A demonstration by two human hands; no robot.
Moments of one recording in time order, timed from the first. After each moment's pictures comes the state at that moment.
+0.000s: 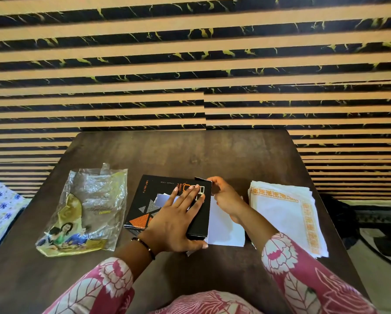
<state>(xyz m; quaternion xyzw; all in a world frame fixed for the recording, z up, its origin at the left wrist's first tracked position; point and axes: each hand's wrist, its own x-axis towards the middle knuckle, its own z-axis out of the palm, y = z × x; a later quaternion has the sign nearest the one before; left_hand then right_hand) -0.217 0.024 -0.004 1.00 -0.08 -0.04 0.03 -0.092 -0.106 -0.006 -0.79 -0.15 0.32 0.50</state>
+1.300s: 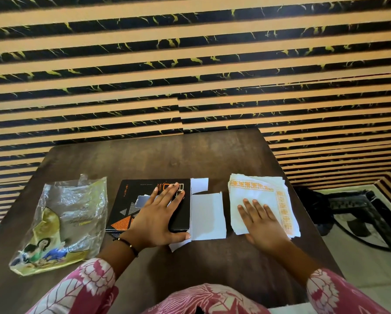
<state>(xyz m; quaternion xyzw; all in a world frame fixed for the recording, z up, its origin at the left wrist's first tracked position) -0.215 0.024 0.002 1.00 -0.06 -0.04 0.06 -0.117 -0.263 -0.063 -0.94 -0.32 0.04 -0.08</state>
